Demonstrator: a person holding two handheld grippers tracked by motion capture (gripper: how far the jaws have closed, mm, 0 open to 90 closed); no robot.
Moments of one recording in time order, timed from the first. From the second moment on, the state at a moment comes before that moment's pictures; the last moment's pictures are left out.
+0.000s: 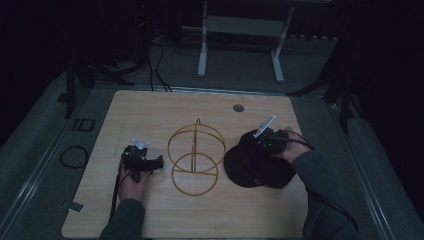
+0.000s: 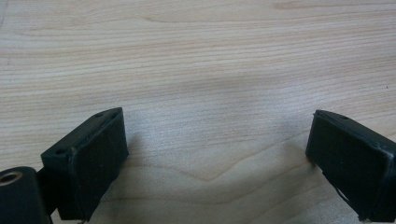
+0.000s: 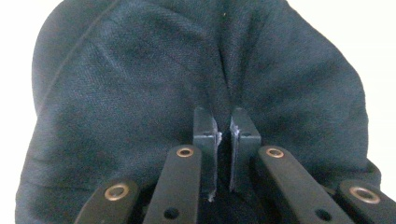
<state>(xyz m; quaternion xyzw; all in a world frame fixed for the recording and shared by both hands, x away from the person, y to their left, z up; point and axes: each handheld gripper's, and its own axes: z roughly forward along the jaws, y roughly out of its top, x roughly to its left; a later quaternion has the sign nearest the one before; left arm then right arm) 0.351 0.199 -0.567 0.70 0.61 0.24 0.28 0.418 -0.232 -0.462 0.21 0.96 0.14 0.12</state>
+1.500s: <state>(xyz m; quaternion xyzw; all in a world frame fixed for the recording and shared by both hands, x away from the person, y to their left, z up) 0.351 0.199 -0.567 0.70 0.61 0.24 0.28 0.401 -0.250 -0.389 0.18 0.95 0.22 0.12</state>
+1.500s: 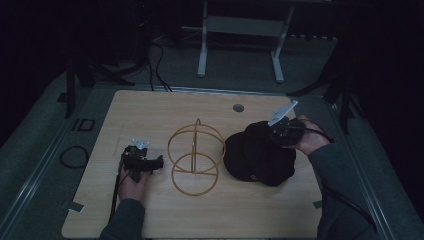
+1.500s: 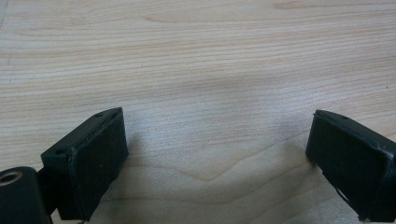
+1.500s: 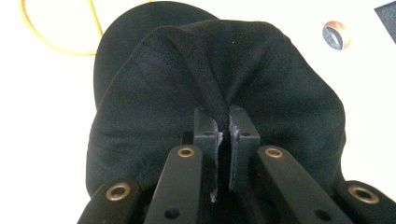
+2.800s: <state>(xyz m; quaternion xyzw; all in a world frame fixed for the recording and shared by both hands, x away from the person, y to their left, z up) 0.351 0.199 -0.566 0.70 0.61 0.24 0.28 0.394 -0.252 -0.327 0.15 0.95 0.23 0.12</state>
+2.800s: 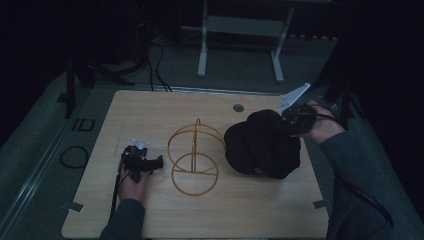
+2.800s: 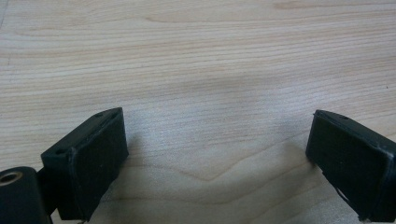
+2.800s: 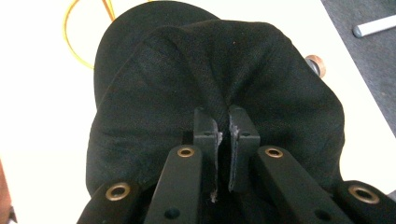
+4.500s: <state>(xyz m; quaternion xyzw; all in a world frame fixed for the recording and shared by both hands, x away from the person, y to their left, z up) 0.351 0.199 -0.566 0.70 0.61 0.24 0.28 0.389 -0.279 -0.271 0.14 0.94 0.31 0.10</state>
